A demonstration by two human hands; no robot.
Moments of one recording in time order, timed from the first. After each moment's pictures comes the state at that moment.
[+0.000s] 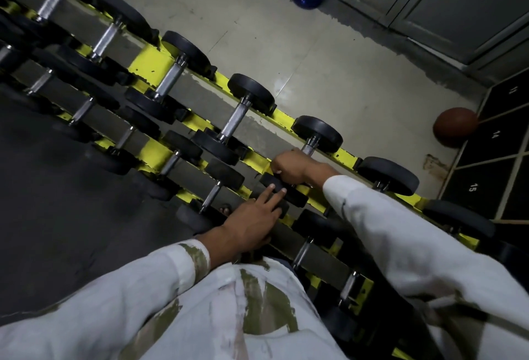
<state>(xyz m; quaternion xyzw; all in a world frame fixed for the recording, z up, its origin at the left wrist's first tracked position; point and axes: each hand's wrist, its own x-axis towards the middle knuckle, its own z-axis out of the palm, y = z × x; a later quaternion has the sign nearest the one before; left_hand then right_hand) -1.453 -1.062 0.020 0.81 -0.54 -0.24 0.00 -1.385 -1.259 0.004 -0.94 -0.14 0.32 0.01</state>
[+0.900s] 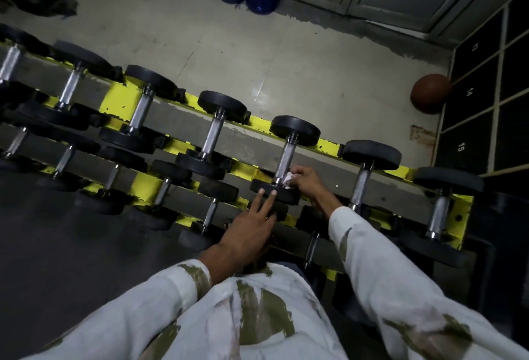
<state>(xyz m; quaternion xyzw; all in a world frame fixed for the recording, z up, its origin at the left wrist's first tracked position) -1.458 -1.065 0.031 0.79 -0.55 -0.26 -0.06 -1.474 -1.278 -0.025 -0.65 0.44 0.11 0.61</state>
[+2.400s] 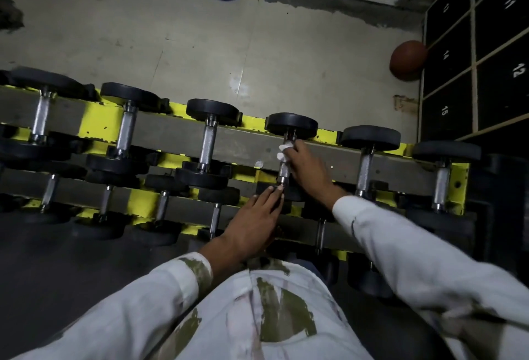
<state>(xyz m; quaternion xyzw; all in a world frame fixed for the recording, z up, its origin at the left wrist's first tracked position) -1.405 -1.063 0.034 0.72 -0.64 -0.25 -0.07 -1.459 -1.272 -0.020 -0.96 0.20 0.00 0.17</state>
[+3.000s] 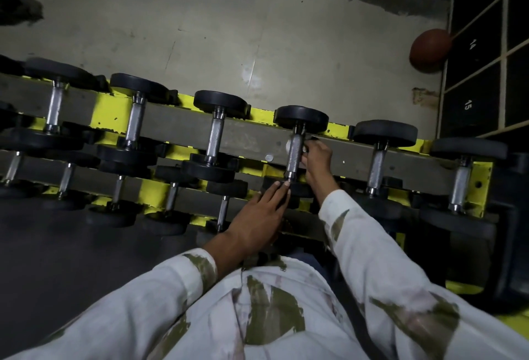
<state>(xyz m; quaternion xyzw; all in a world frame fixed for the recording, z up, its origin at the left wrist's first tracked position) -1.408 -1.063 0.037 0.73 -0.63 -0.25 -0.08 -1.420 -1.270 -0.050 -0.36 0.58 -0.19 0.71</state>
